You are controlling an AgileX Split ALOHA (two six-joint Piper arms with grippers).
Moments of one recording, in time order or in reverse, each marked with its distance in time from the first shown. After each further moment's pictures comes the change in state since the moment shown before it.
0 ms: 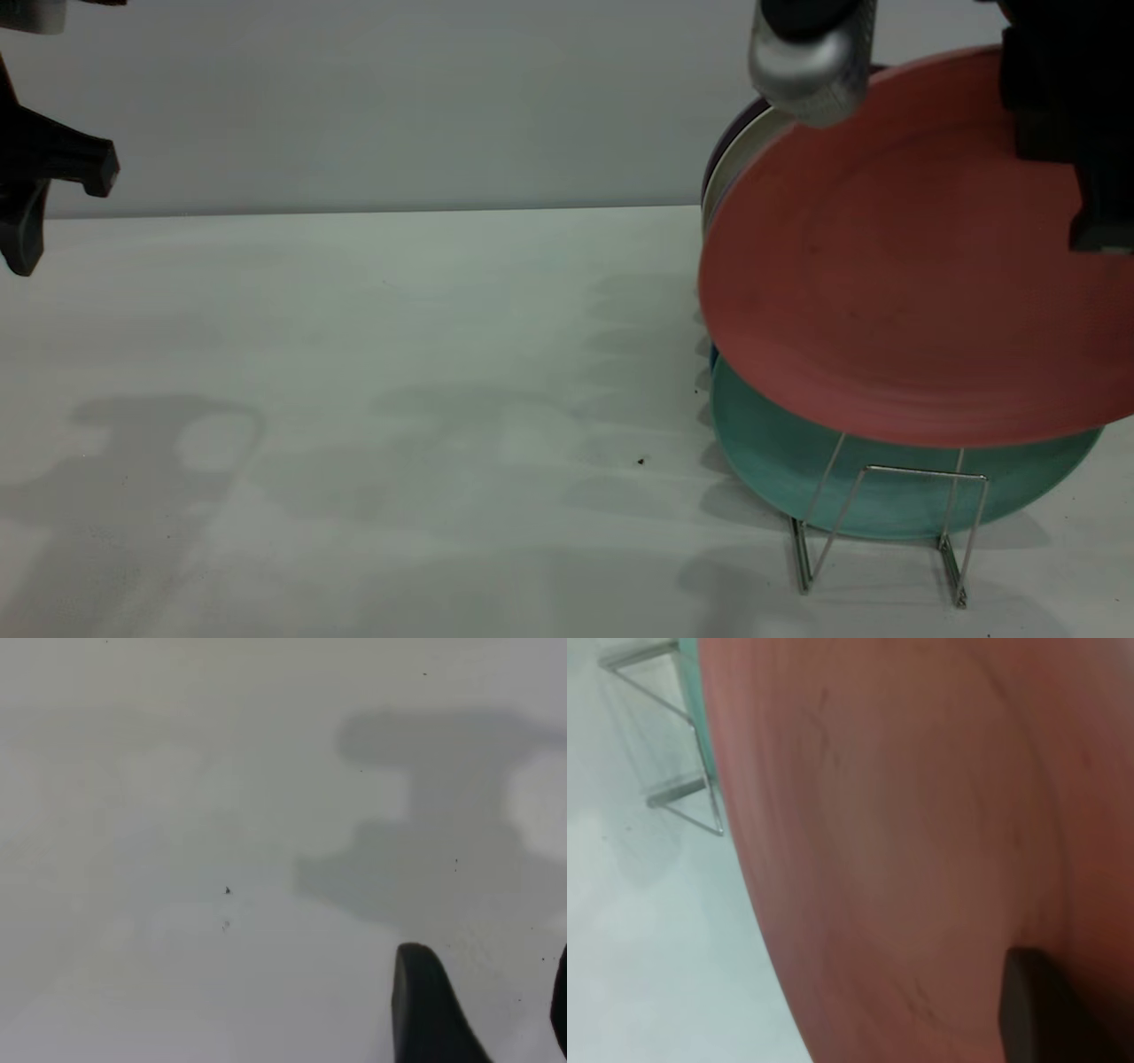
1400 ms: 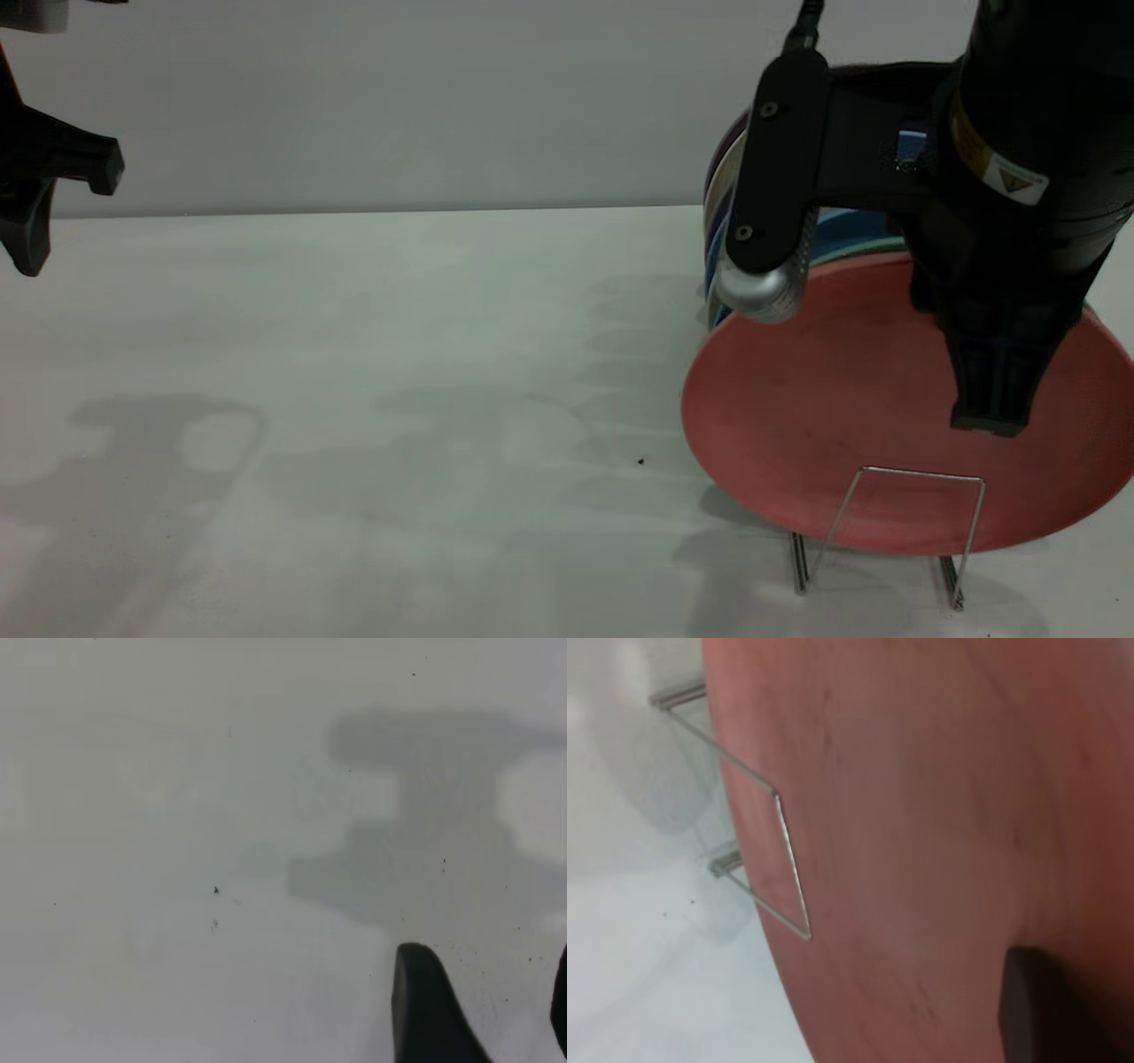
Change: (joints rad) left arm 0.000 0.000 0.000 -0.014 -0.006 0.003; right arm -0.124 0.189 0.132 -0.059 -0.310 0.170
